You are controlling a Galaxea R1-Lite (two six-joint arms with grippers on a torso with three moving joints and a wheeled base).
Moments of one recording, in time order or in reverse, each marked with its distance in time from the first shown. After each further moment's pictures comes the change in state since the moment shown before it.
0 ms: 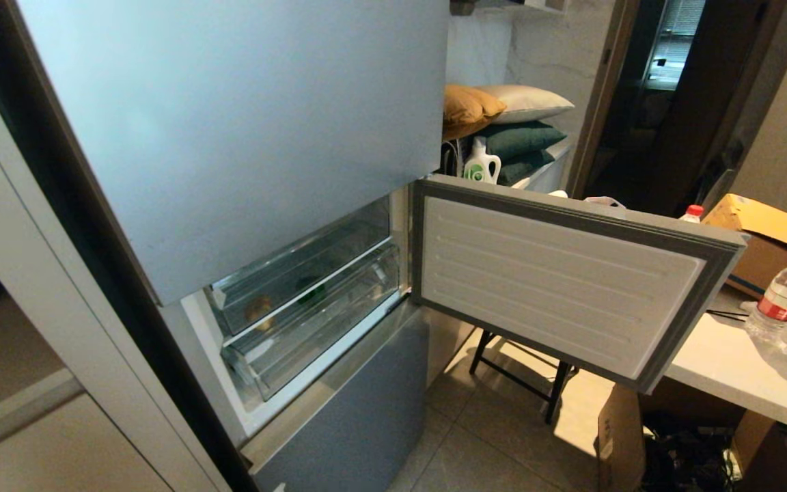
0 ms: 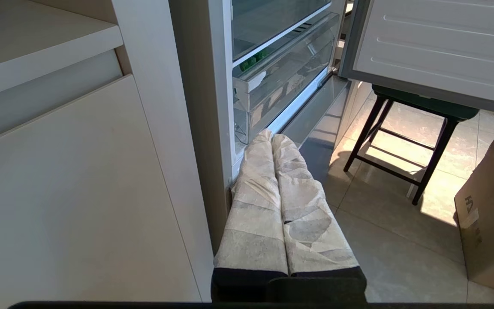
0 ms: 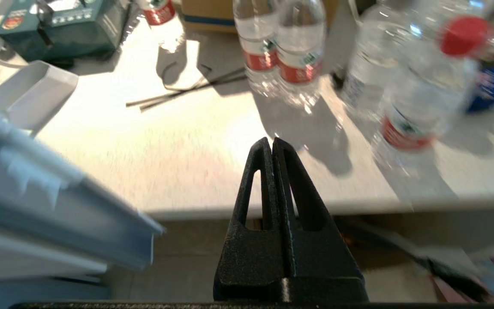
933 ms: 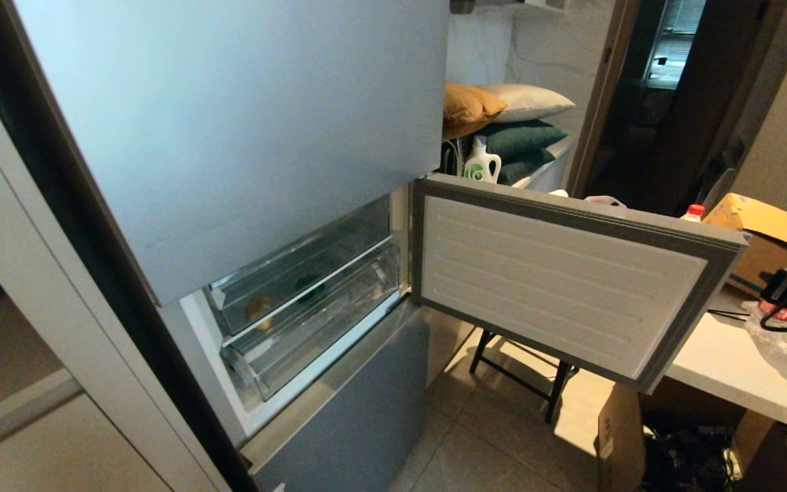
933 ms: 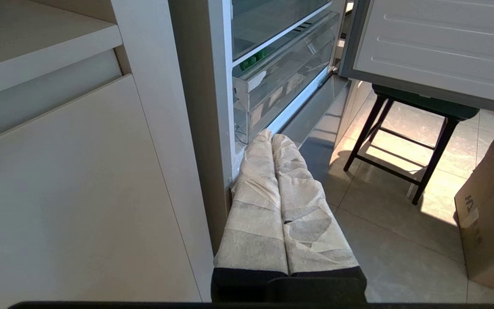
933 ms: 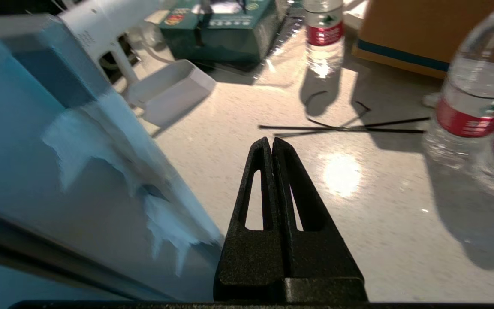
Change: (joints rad) left arm 0.000 0.000 0.000 0.000 0.000 0.000; right arm 0.253 0.293 -0.224 -0.205 0.132 0.068
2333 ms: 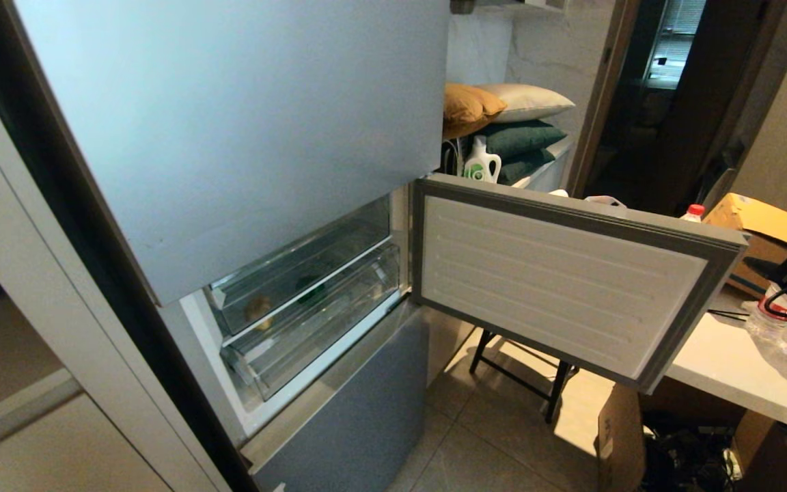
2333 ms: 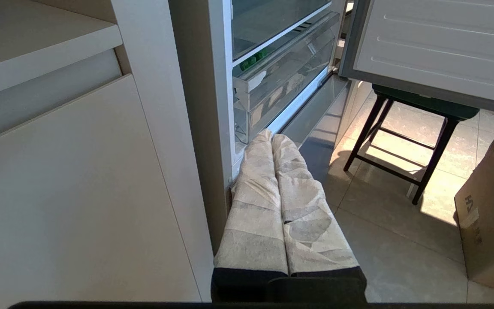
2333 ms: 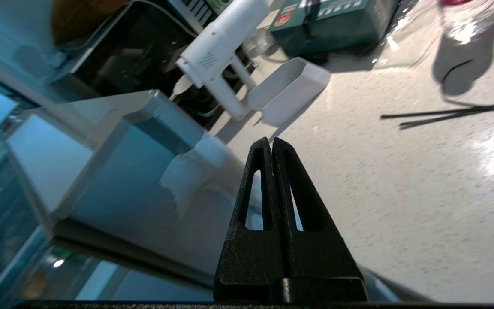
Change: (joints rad) left arm 0.000 0.000 0.000 0.000 0.000 0.000; right arm -0.032 0.040 -0.100 0.003 0.331 0.380
